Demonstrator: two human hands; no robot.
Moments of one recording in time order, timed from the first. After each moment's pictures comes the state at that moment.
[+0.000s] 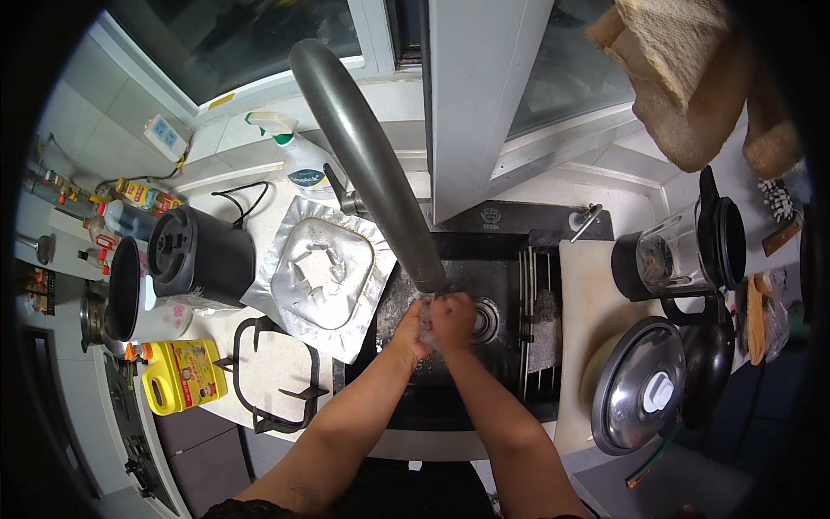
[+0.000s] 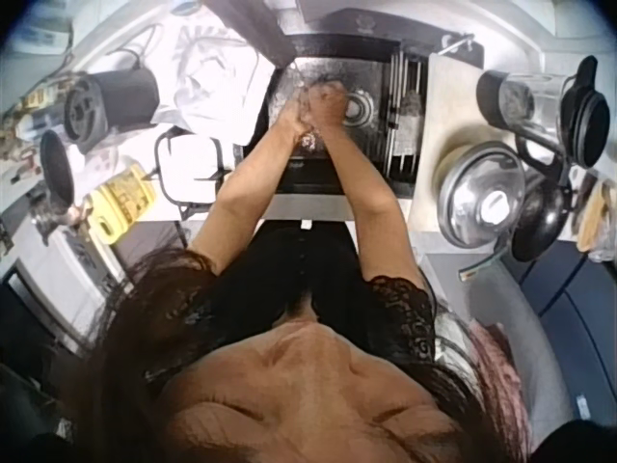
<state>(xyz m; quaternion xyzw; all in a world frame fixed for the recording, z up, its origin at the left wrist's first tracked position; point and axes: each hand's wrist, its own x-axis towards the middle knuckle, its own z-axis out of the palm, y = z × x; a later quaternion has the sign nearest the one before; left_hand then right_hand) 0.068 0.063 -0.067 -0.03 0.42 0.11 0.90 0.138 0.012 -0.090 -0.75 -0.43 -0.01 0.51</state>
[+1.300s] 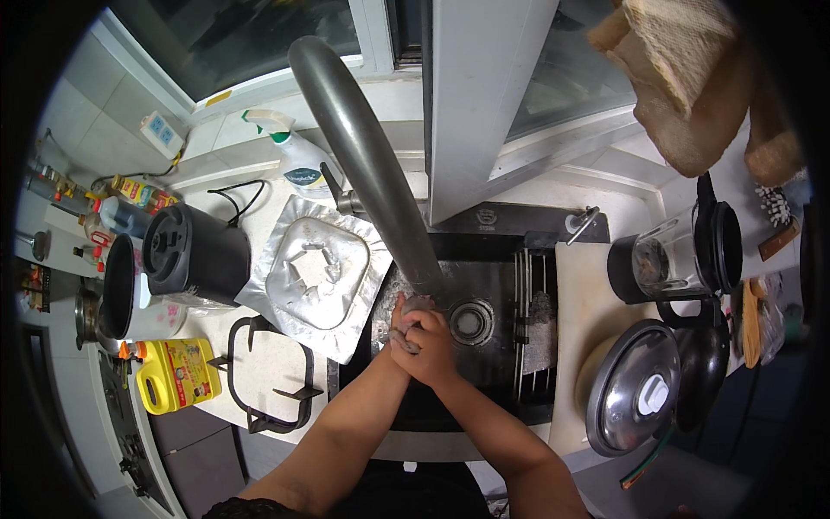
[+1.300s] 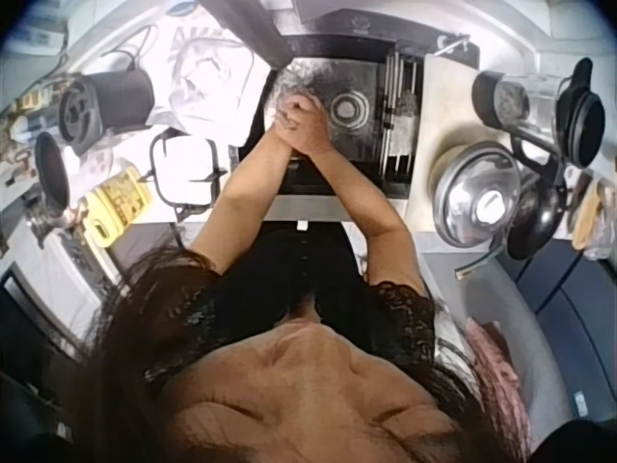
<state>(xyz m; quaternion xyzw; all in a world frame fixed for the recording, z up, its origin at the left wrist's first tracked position) 0.054 0.062 -0.123 -0.13 0.21 0.22 0.94 0.114 -0.007 -0.007 -0.67 -0.54 0.09 0.51</state>
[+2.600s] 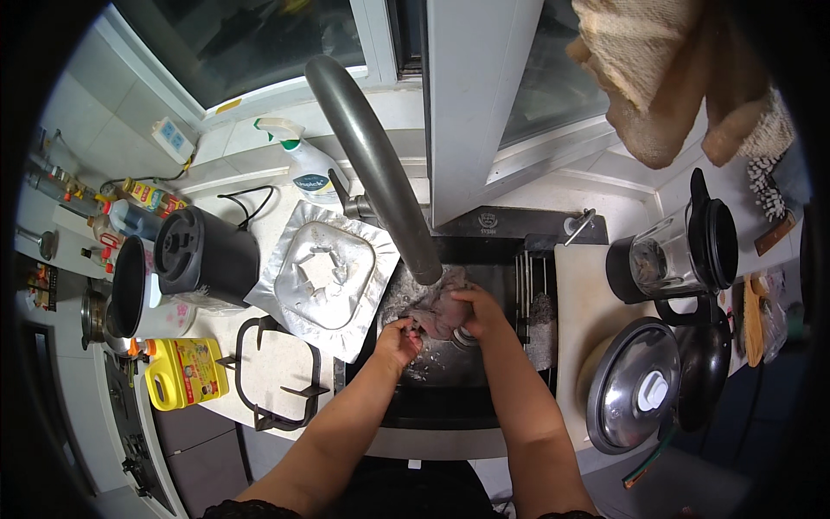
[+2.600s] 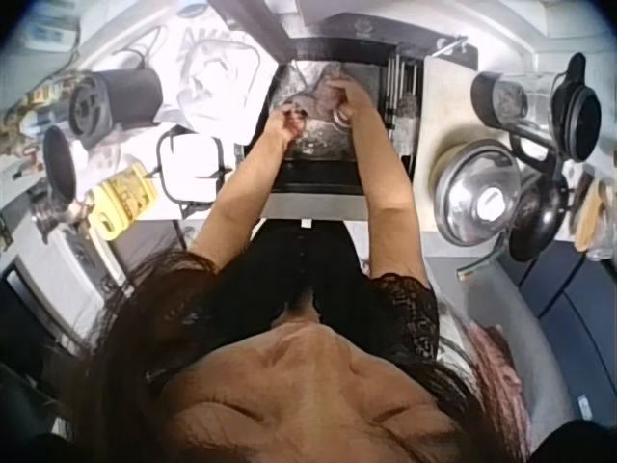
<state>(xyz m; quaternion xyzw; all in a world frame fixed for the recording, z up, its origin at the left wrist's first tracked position) 0.025 0.062 -0.107 -0.07 0.52 0.20 0.83 0.215 0.005 -0.074 -0.41 0.05 0.66 0.63</state>
